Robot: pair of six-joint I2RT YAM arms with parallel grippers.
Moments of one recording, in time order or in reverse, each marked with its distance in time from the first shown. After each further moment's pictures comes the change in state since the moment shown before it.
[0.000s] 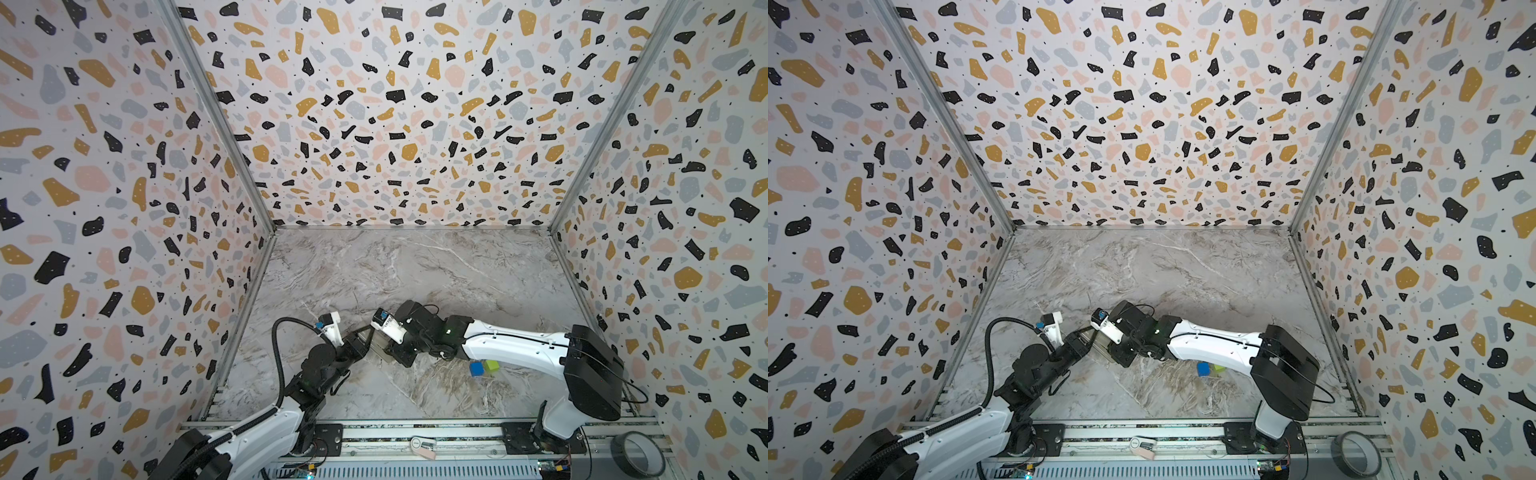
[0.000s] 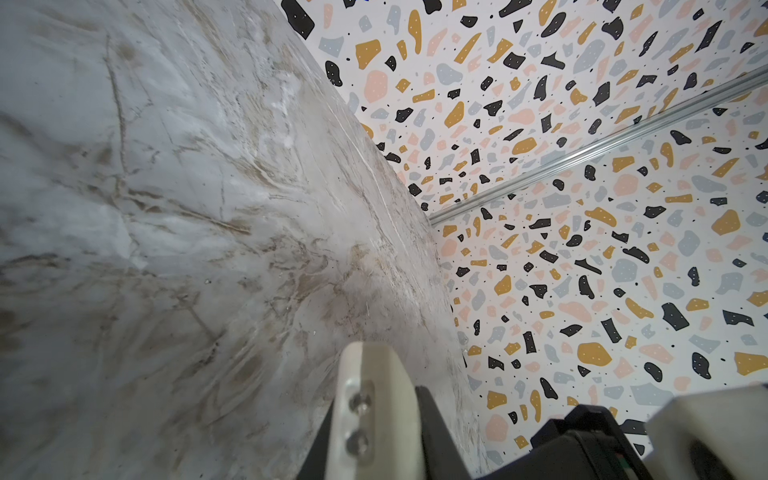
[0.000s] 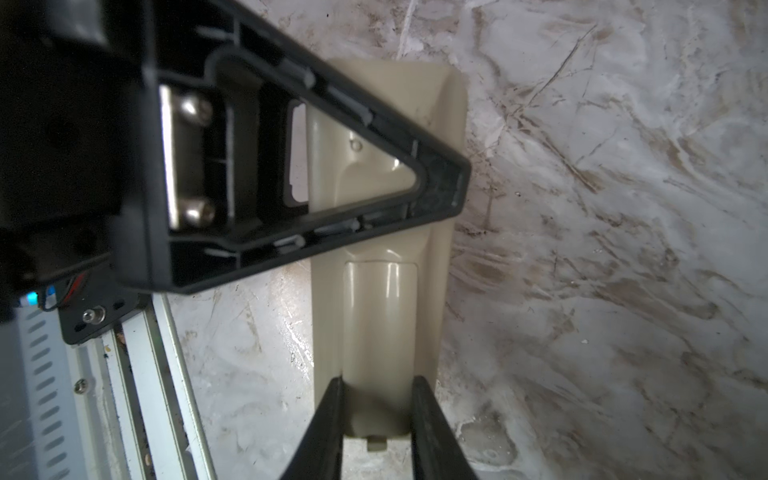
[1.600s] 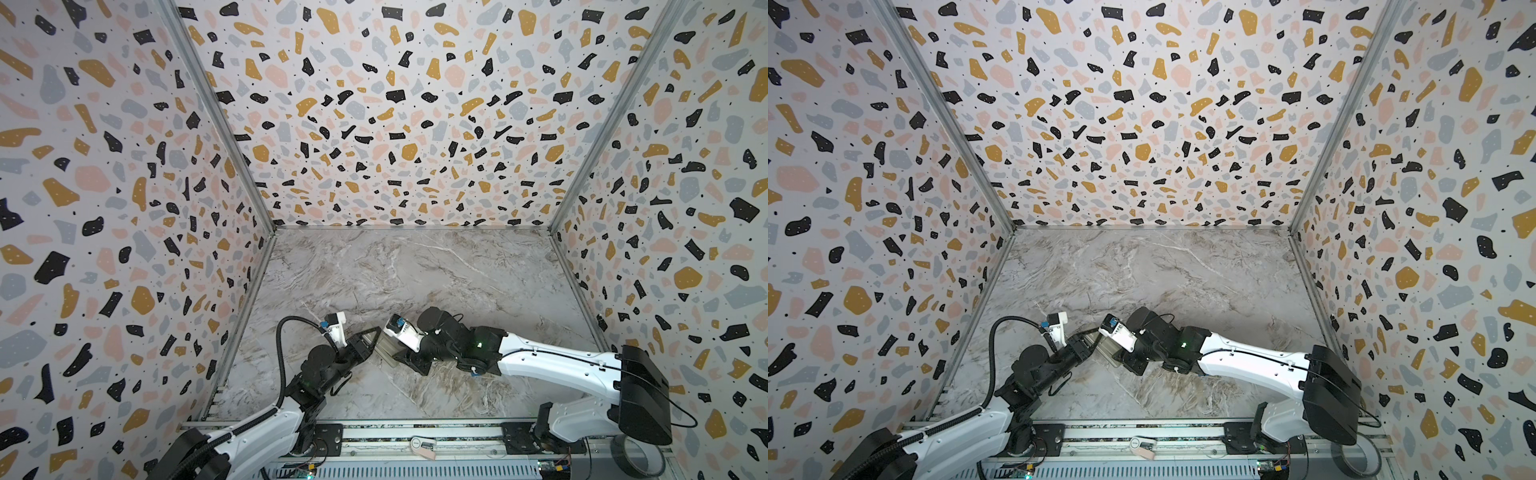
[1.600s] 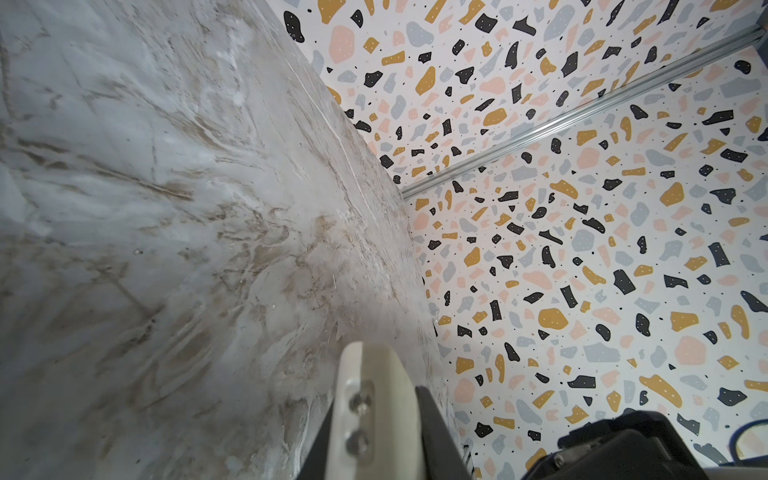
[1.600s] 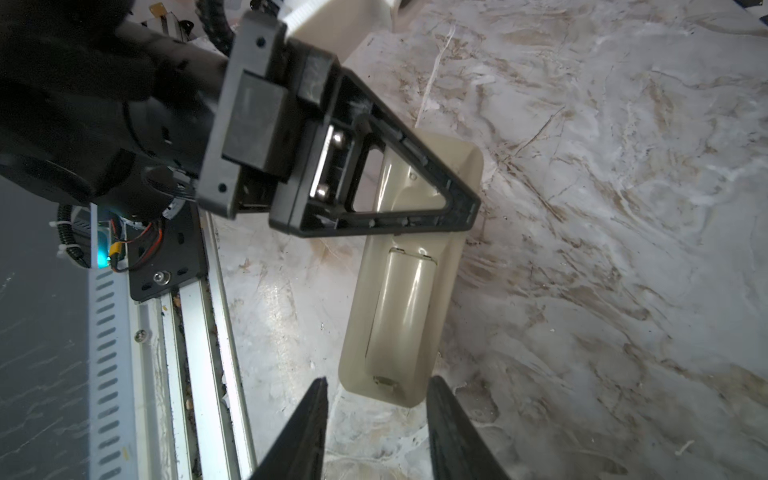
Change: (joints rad) left arm -0.016 -0.003 0.000 0.039 0.106 -0.019; right arm 0.029 -0.257 -0.164 0.036 0.019 -0.073
